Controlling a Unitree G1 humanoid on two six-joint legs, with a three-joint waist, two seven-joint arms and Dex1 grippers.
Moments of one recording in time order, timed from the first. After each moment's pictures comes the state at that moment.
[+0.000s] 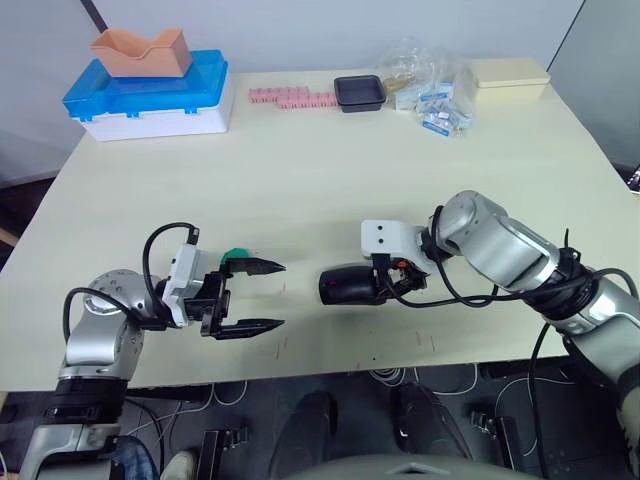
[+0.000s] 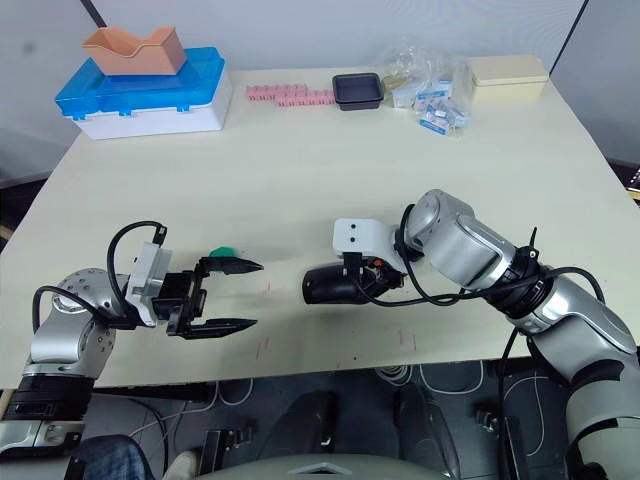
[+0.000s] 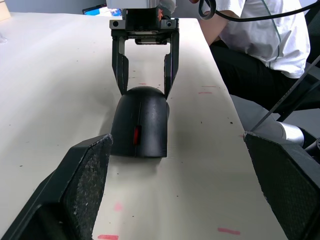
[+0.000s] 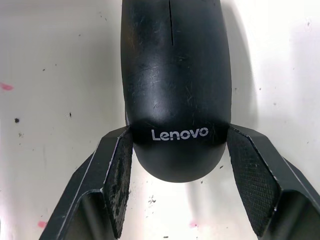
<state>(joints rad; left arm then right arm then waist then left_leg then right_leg) -0.17 0.78 0.11 0.07 -0.57 0.01 -1.55 -0.97 -0.60 0.75 -0.18 0.06 1.00 1.19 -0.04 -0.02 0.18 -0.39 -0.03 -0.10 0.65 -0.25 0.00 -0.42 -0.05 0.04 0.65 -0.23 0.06</state>
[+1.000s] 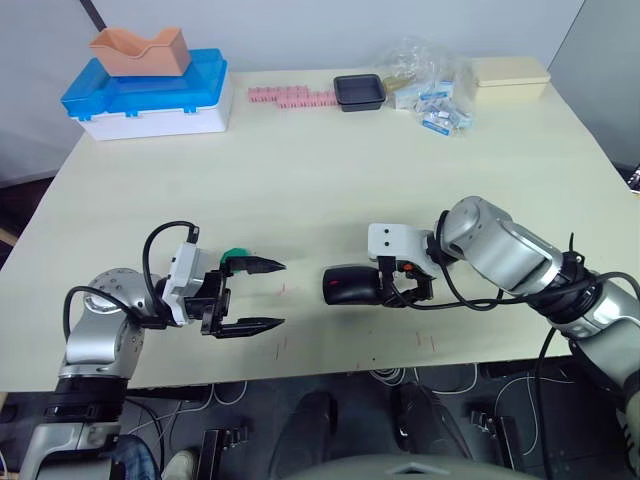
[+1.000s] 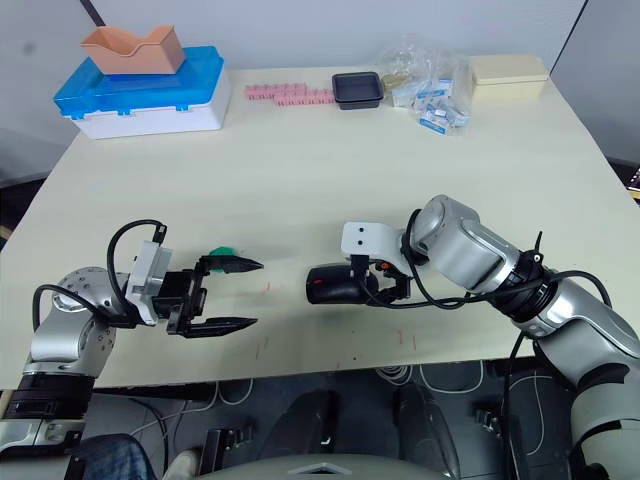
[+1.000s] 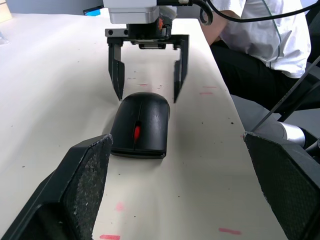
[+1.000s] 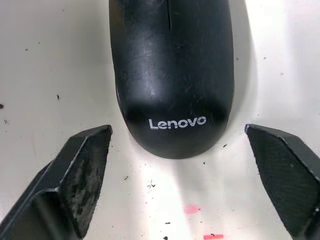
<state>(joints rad) -0.18 0.78 0.11 0.07 -0.57 0.02 -1.55 -0.95 -0.62 0.76 -0.18 0.06 1.02 1.17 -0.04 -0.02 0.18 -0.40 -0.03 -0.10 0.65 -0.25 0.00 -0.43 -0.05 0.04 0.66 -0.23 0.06</state>
